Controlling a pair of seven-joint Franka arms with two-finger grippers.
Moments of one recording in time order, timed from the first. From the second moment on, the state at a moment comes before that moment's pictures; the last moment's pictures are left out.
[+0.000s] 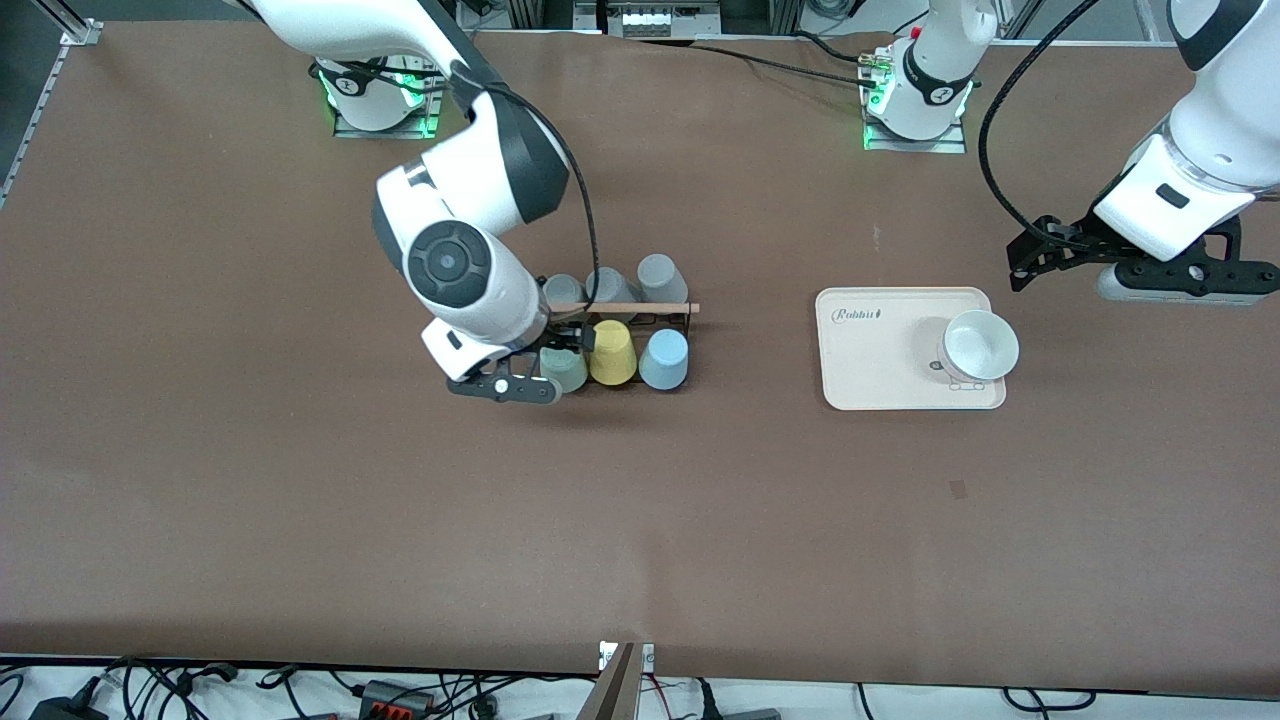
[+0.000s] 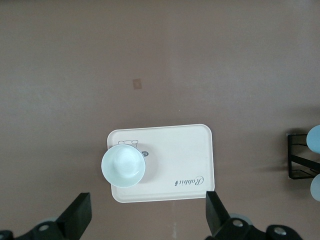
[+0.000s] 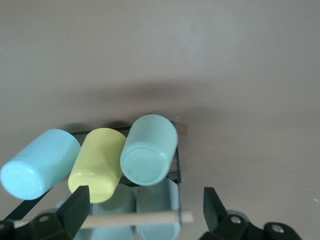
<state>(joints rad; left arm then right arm) 0.00 0.02 -0.14 -1.64 0.03 1.72 -0.11 0.60 0.63 -0.08 -1.18 0.15 1.71 0.63</state>
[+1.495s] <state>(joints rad) 0.00 0.02 -0.14 -1.64 0.03 1.72 -0.11 0.00 0.30 -0.09 -1.26 0.07 1.59 -0.02</state>
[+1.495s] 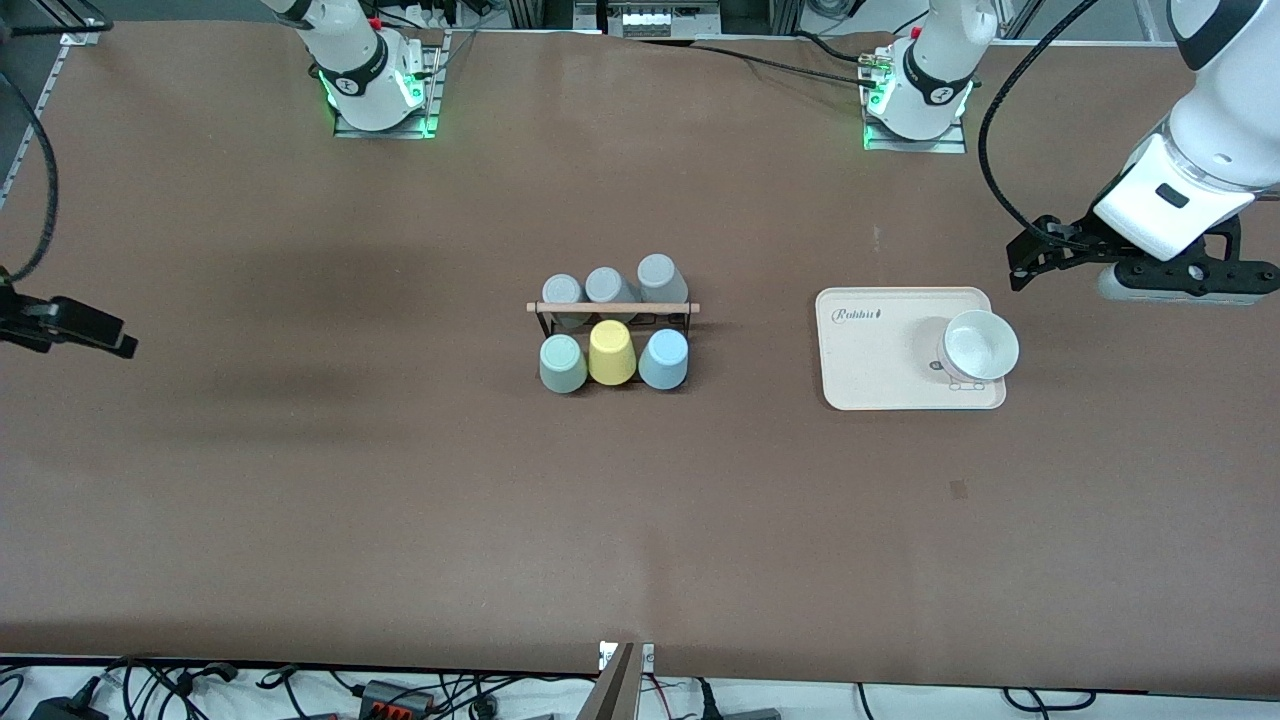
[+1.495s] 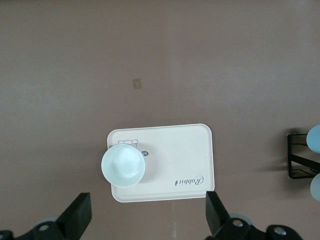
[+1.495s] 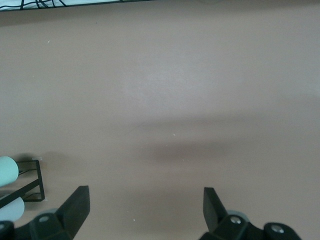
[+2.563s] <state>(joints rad) 0.00 0.02 -0.14 -1.64 0.03 1.72 -0.11 0.00 0.10 -0.06 -1.57 0.01 1.75 -0.02</state>
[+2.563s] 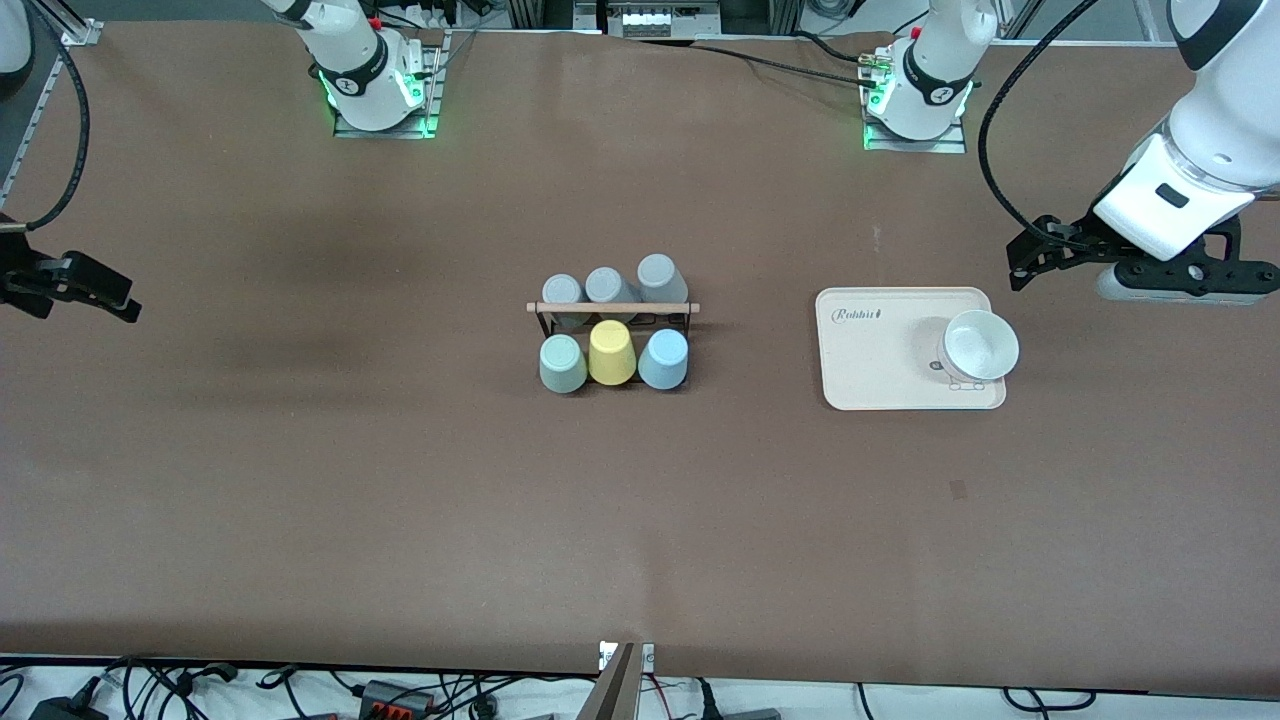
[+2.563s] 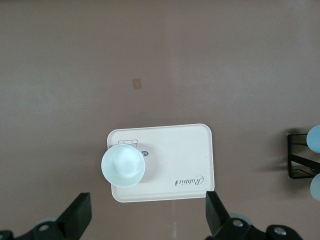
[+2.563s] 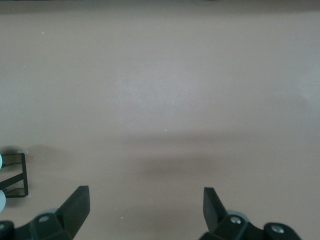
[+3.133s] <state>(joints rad) 0.00 0.02 -0.14 -1.64 0.03 1.72 -0.11 0.00 -0.03 -0.06 -1.75 0.01 1.78 -0.04</state>
